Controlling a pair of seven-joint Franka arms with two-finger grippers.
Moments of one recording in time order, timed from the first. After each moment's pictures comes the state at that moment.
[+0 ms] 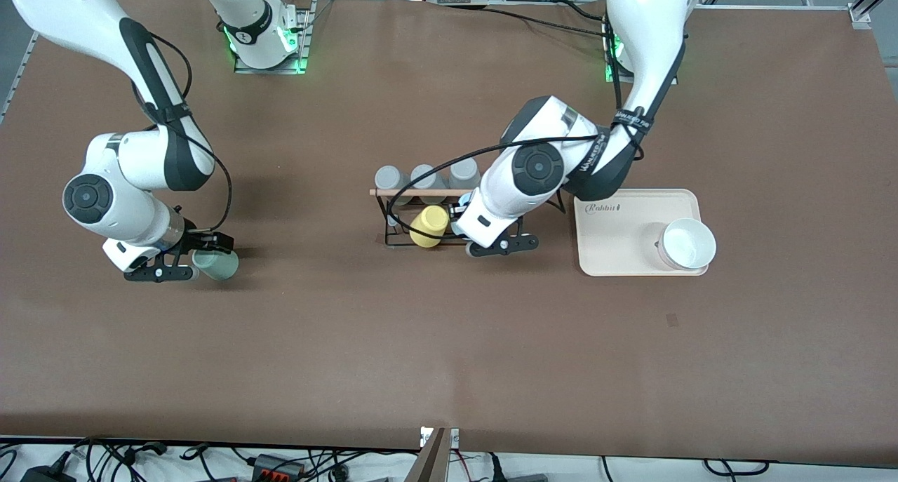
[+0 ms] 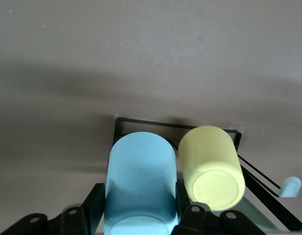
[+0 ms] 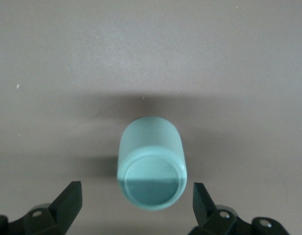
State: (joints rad) left arm -0.52 0.66 -0.13 -1.35 -0.20 1.99 -0.72; right arm -0.08 0.46 0.08 -1.92 -0.12 2.35 0.03
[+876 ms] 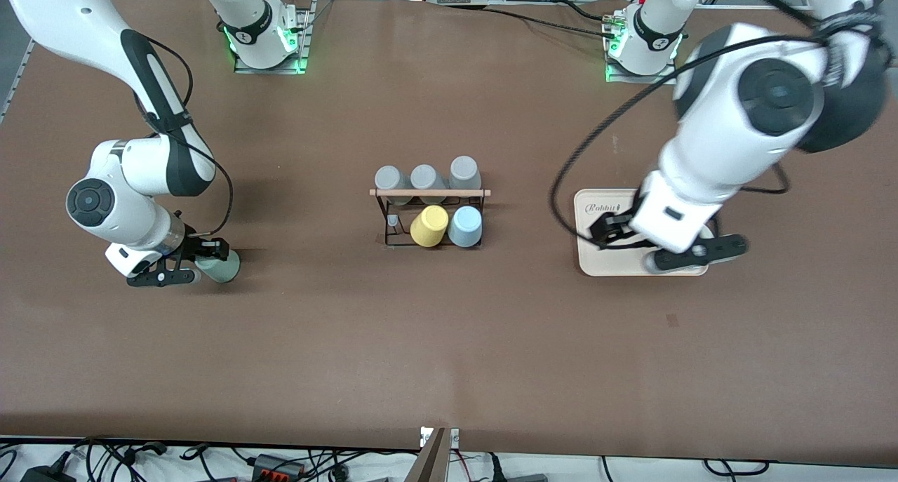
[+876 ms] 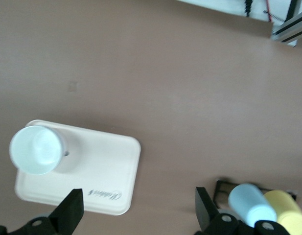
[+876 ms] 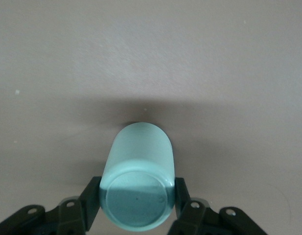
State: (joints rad) left arm -0.24 0.37 -0.09 -1.31 0.02 1.73 -0.55; right arm -0.08 0.47 0.09 -1.91 -0.12 2.38 0.00
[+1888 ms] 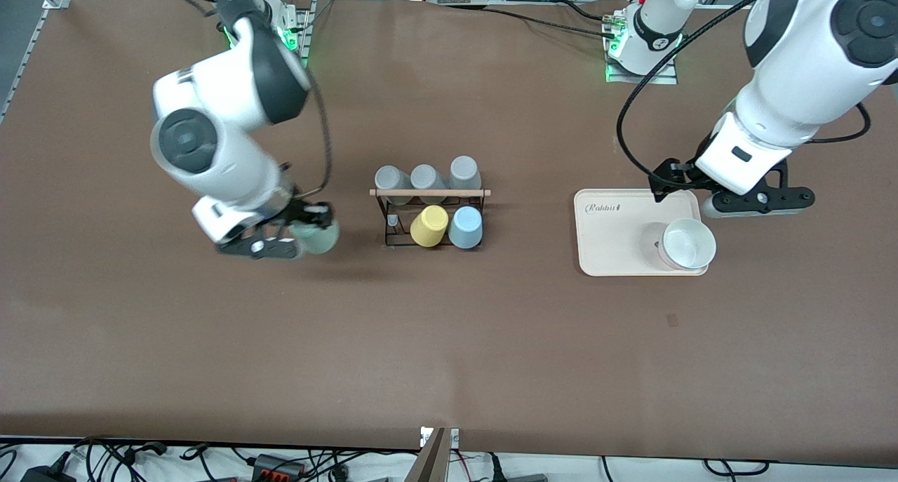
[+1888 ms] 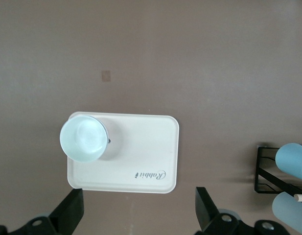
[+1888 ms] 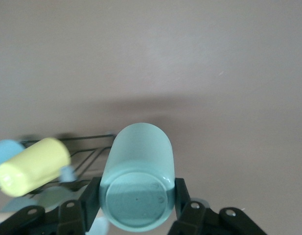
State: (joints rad) left arm -0.14 0.12 -0.09 -1.62 0.02 1.77 -0.30; right arm 0.37 0.41 0.11 -1.47 0.01 1.84 0.56
